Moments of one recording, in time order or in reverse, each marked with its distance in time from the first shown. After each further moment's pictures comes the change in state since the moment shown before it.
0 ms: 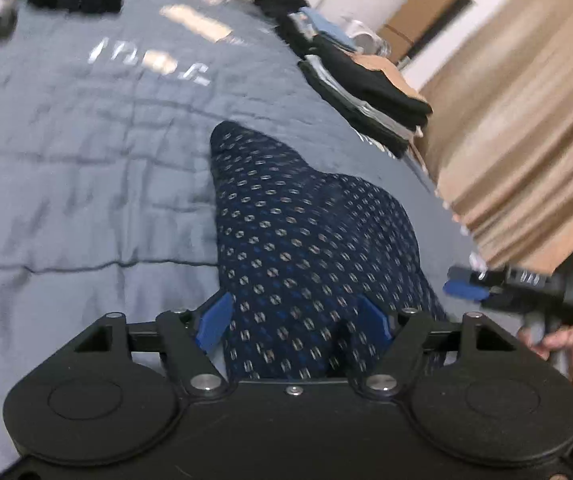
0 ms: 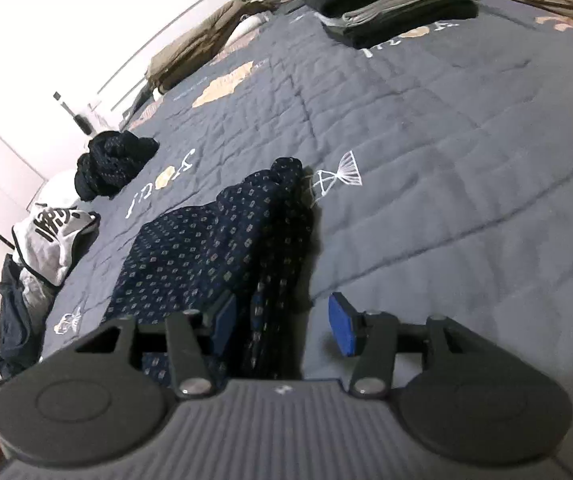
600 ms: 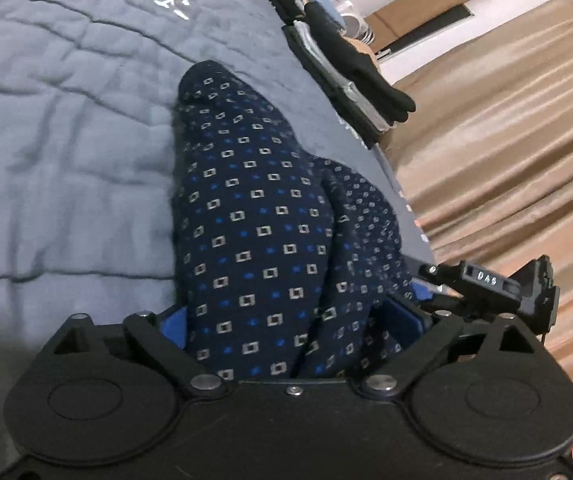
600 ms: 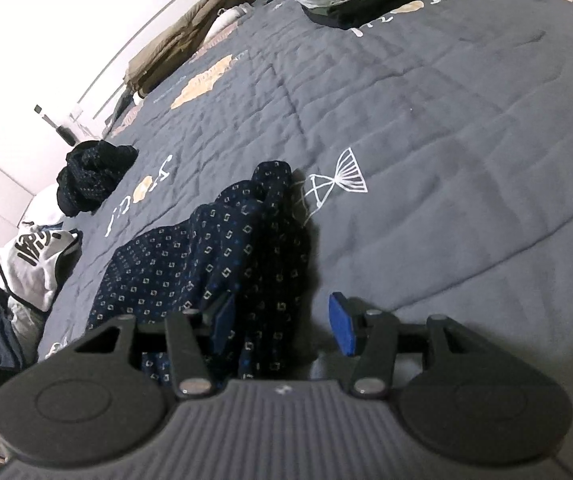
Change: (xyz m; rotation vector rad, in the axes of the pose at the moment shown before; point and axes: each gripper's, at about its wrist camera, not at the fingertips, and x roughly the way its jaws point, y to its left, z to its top) left arm 0.078 0.024 0.011 -0.094 0.080 -0.202; right arm 0.053 -0.009 0.020 0.085 0.017 -0.017
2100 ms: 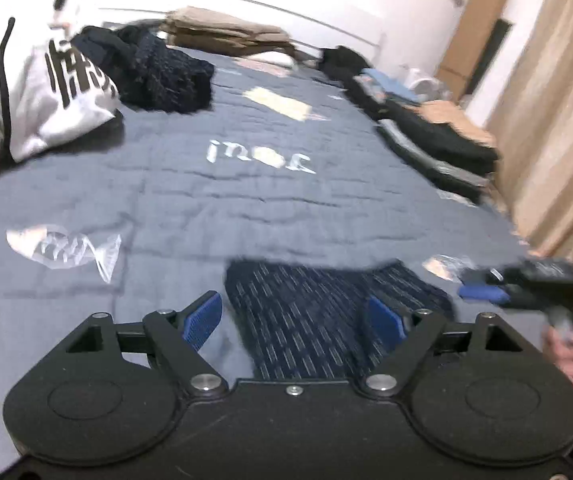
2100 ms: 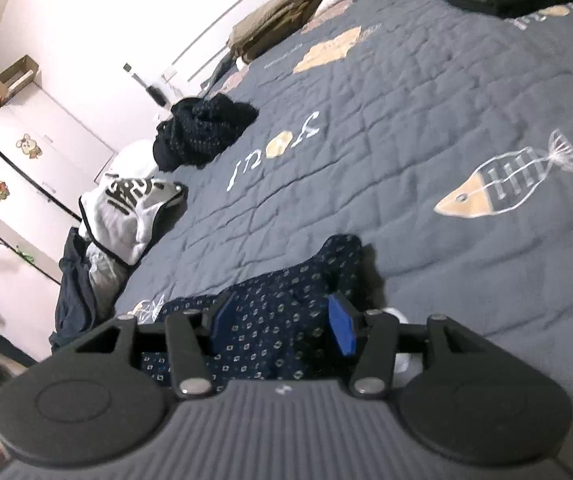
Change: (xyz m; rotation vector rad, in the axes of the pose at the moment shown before) left arm -0.148 -0.050 0.013 0.255 -0.268 0.546; right arm 0.032 0.123 -0.036 -0.146 0.070 0.236
